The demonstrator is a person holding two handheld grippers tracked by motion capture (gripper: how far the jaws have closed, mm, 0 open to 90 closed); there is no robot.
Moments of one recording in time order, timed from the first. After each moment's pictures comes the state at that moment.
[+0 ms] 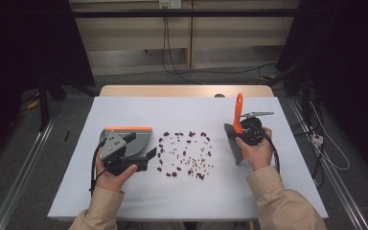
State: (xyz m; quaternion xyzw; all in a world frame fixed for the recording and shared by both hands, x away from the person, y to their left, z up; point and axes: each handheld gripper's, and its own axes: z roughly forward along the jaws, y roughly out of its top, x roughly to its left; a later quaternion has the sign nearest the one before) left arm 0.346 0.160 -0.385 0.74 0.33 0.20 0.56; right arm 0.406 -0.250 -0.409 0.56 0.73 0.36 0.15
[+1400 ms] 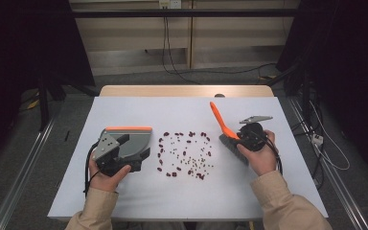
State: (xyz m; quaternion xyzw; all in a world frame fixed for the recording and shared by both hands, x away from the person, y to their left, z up) left arm 0.346 0.177 -0.390 0.73 0.35 0.20 0.55; right arm 0.385 -0.250 -0.405 0.52 0.77 0.31 0.19
